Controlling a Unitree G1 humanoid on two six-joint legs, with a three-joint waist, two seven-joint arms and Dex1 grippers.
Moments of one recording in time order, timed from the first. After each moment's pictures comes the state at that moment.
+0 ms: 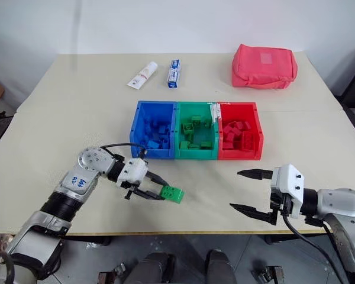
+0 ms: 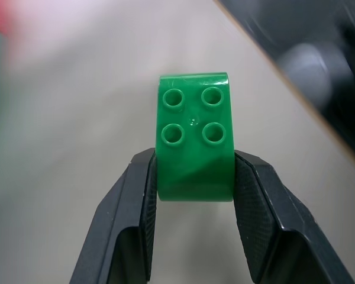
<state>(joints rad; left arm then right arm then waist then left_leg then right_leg) -0.61 0.57 -0.24 0.19 -0.27 0.03 -1.34 0.09 -0.82 -0.29 -0.39 0.54 0.23 1.13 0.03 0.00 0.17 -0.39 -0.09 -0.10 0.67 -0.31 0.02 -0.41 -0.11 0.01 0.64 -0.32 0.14</state>
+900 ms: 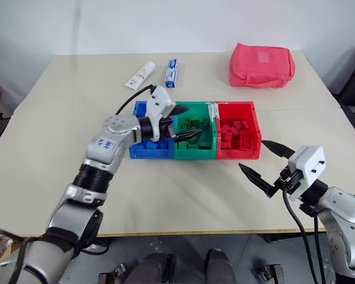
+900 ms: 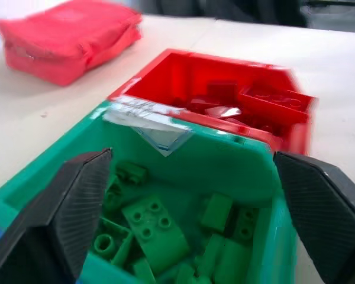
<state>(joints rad) -0.84 0.34 -0.12 0.20 -0.22 0.39 -0.84 0.05 -0.67 -0.37 -0.42 0.54 0.22 0.82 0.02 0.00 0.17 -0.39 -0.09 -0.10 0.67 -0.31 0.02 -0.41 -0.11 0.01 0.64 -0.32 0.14</state>
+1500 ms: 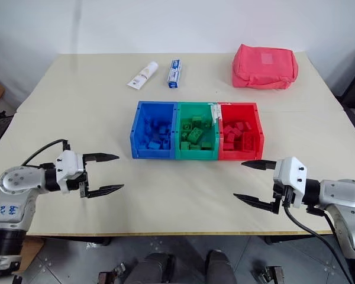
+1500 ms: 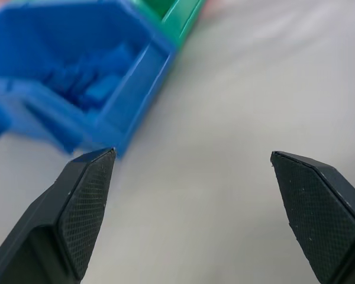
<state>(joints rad) -0.18 0.75 0.18 0.05 -0.33 -0.04 -1.18 -0.03 -0.86 -0.24 -0.23 0.49 0.11 1.19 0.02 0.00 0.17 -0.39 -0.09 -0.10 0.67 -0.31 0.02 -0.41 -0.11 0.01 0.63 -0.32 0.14</state>
